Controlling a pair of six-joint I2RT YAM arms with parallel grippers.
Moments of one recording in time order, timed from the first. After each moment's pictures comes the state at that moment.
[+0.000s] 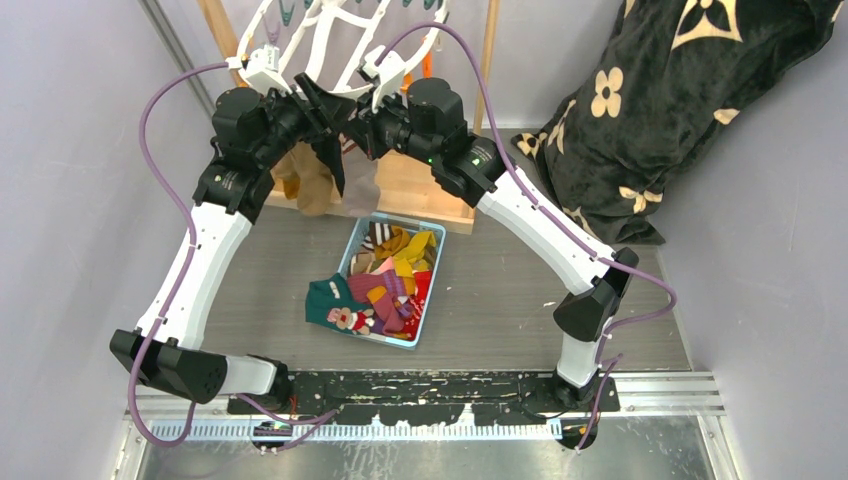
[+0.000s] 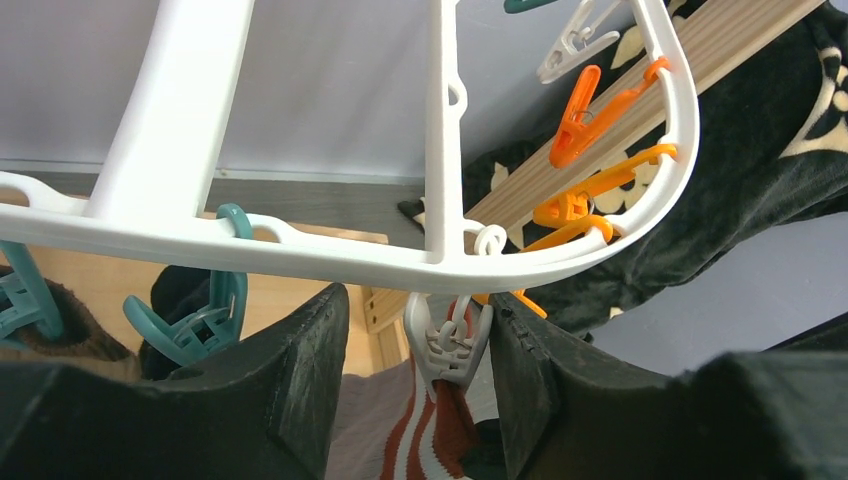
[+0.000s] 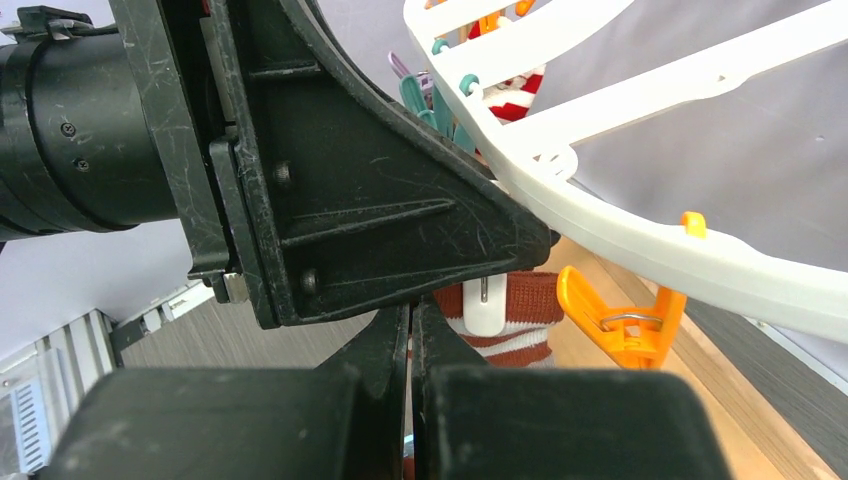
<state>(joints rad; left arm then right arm) -0.28 1.34 1.55 -0.23 0.20 -0.57 0.84 1.81 2.08 -0.34 -0.10 0.07</state>
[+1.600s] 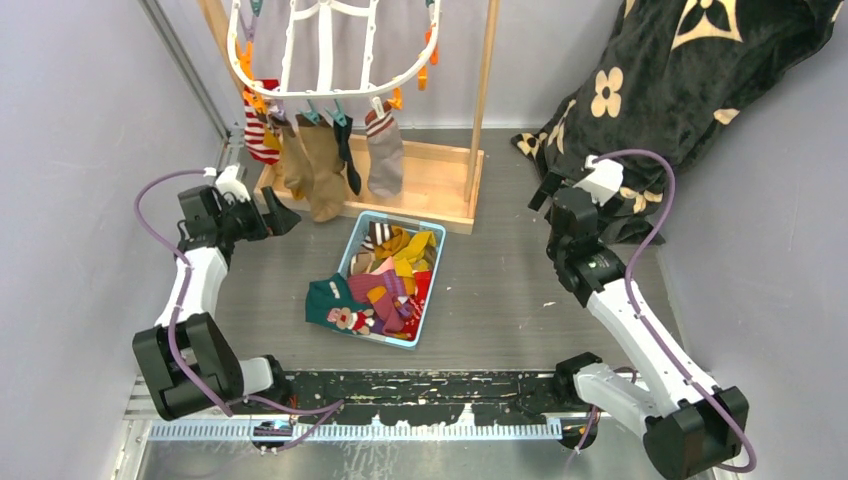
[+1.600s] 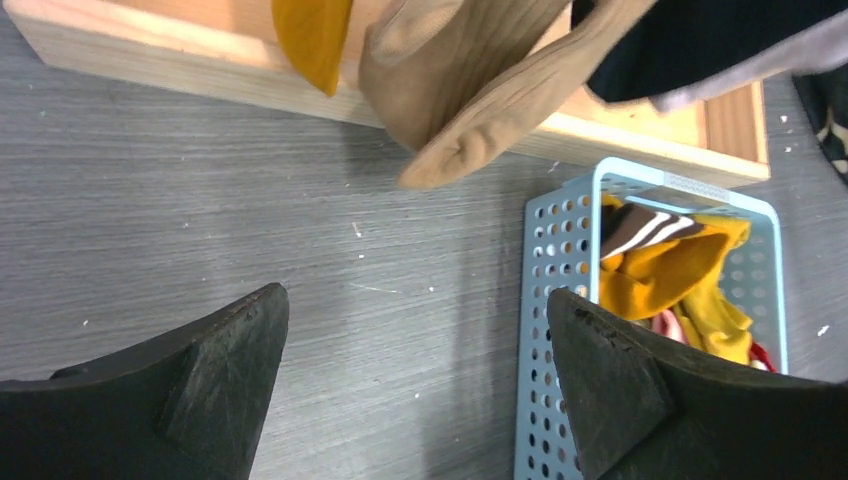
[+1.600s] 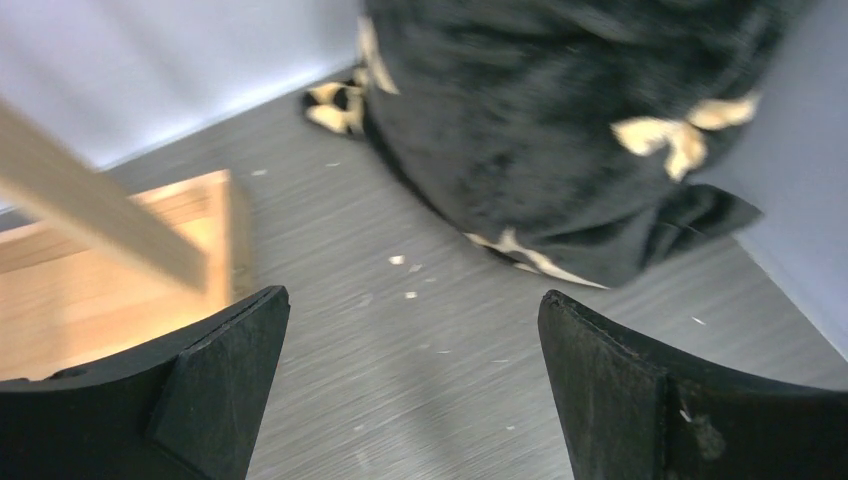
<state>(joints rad) 0.32 1.26 0.87 -0.25 0.65 -0.06 0.36 0.95 0.88 -0.21 0.68 0.37</state>
